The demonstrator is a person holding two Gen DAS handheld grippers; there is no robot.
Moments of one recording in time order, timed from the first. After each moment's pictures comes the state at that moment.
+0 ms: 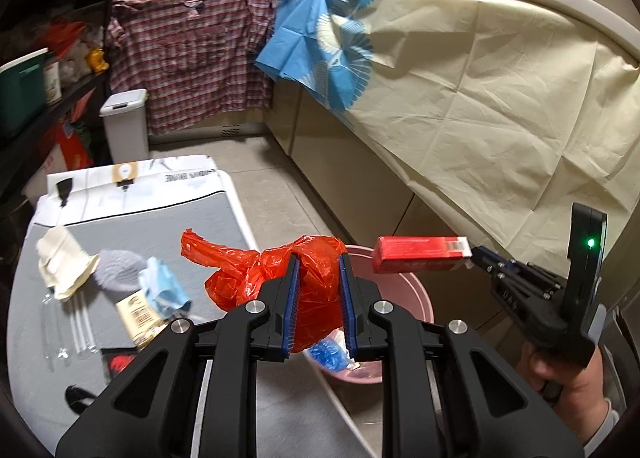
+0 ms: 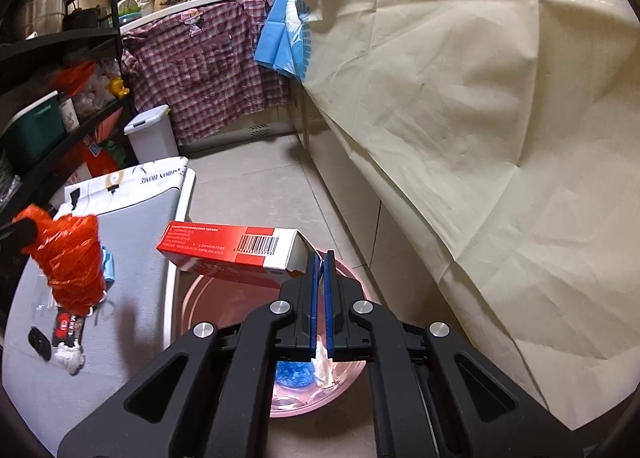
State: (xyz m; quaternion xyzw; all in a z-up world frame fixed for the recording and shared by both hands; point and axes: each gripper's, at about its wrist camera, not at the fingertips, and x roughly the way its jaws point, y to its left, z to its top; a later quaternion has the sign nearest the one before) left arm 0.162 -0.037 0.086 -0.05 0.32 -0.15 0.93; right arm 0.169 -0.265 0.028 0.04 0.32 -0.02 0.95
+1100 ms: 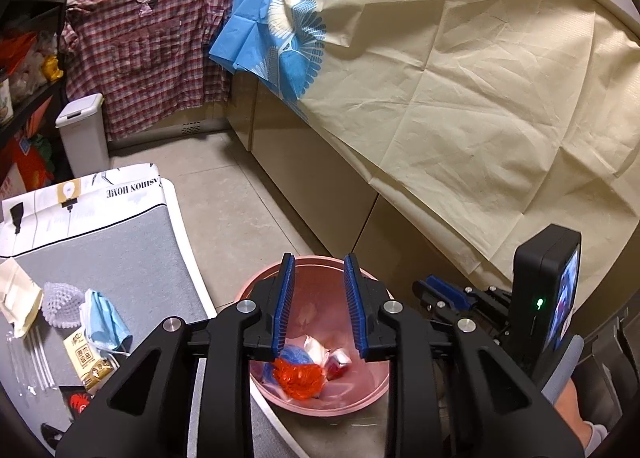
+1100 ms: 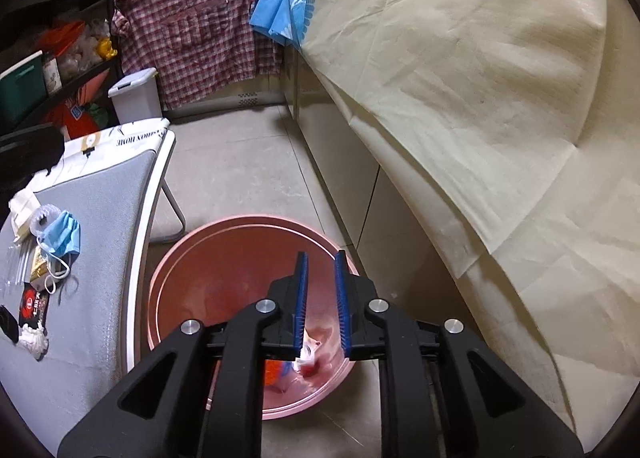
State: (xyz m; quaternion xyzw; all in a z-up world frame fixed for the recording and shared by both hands) left arm 0.203 -0.093 0.081 -0.04 0.34 -0.21 0.92; right arm 0.197 -0.257 0.003 0.00 0.36 -0.04 0.93
